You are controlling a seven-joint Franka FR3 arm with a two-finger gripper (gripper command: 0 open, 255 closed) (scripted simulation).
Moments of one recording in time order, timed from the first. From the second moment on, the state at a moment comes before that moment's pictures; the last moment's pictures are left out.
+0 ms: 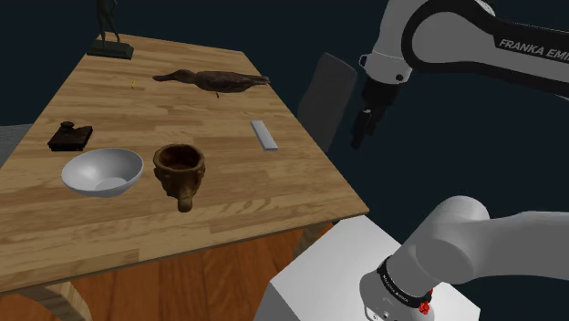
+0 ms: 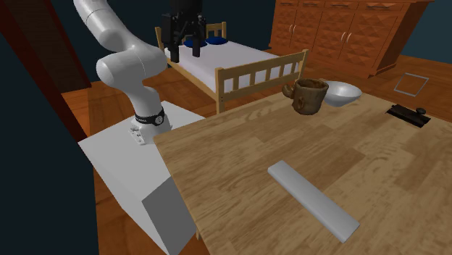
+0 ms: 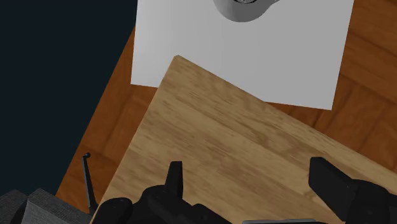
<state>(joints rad) -0.01 -0.81 0.07 -2.43 -0.06 1.54 -0.11</state>
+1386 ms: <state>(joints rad) -0.08 -0.11 0.08 -2.14 -0.05 1.99 0.07</state>
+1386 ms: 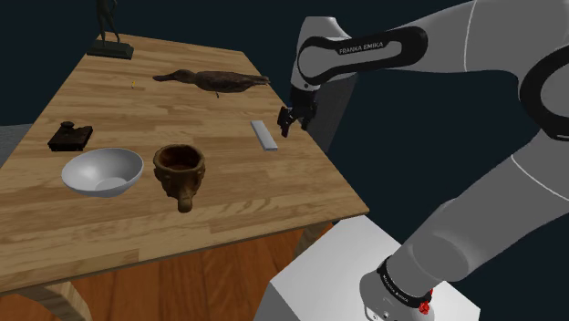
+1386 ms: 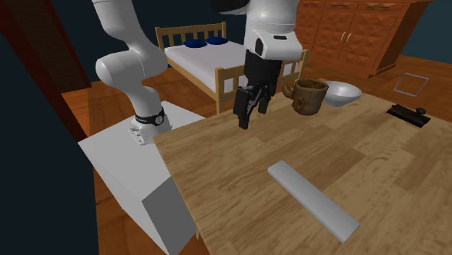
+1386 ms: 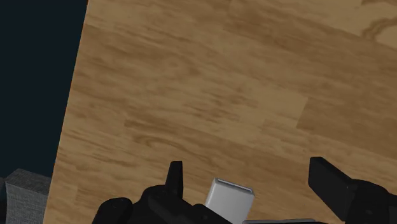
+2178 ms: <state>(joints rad) -0.09 0.35 0.06 -1.72 -0.05 2.06 0.15</state>
